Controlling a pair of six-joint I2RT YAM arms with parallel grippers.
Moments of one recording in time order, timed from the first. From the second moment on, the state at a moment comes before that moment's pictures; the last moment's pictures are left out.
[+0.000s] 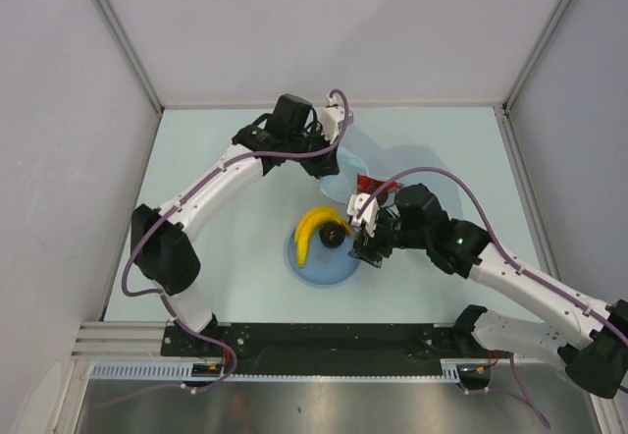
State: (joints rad) left arm -0.60 1.71 1.63 -0.64 0.44 0.13; right arm 0.80 1.01 0.86 -0.38 -0.34 -0.33
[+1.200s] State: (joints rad) left arm -0.56 1.56 1.55 -0.62 0.46 0.13; right arm 0.88 1.47 0.86 -0.24 -0.39 -0.59
